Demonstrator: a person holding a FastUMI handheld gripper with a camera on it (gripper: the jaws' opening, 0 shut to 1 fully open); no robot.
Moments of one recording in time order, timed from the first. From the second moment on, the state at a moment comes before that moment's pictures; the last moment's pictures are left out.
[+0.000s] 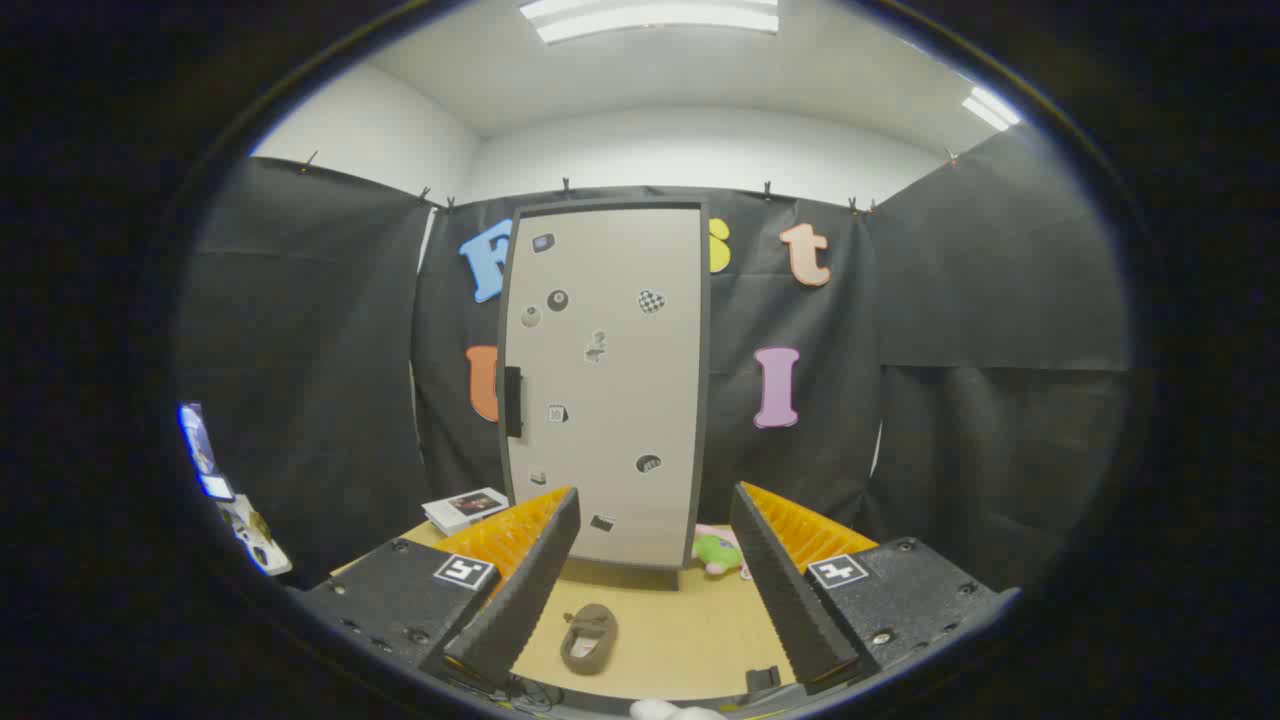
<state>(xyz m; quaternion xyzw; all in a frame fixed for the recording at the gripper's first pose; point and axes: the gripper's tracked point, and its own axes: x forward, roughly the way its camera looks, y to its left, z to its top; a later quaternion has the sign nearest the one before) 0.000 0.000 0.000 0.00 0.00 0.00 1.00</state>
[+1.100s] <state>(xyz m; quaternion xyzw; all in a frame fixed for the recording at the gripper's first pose) 0.066 0.042 -0.008 0.01 0.00 -0.02 1.00</state>
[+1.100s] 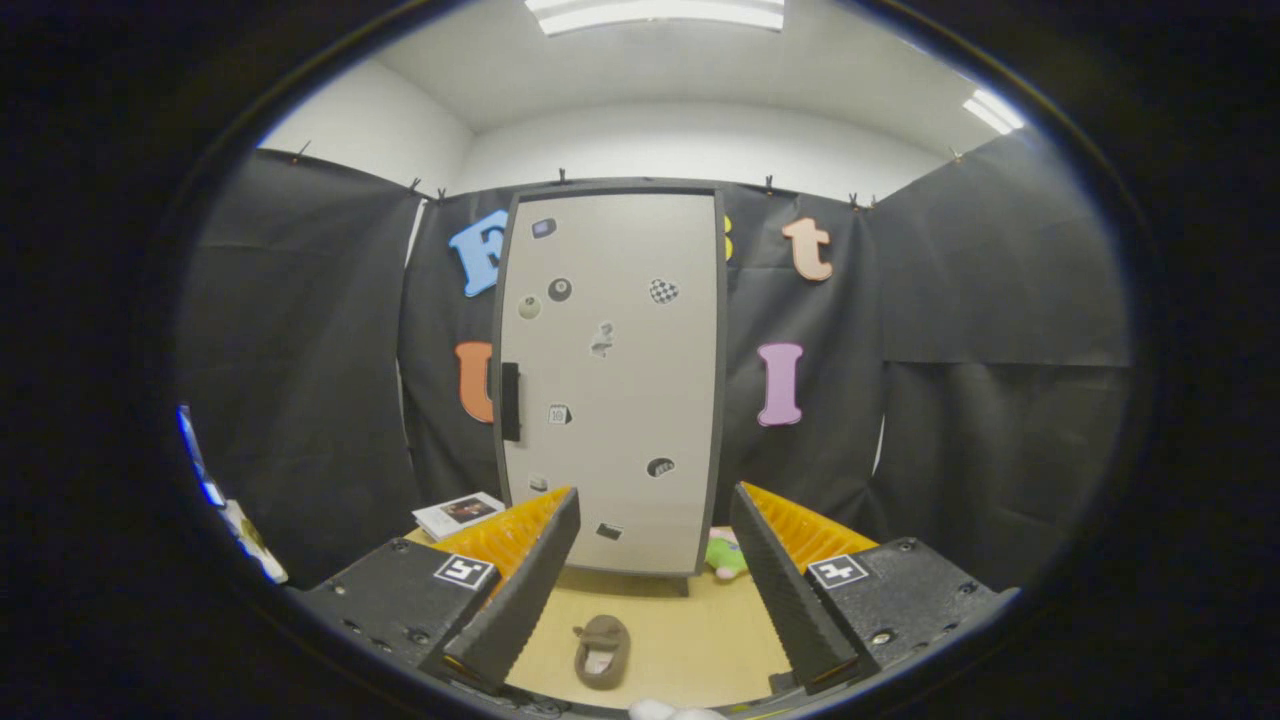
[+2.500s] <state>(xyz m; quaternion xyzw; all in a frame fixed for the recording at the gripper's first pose) 0.417 0.258 -0.015 0.04 0.06 0.05 1.00</state>
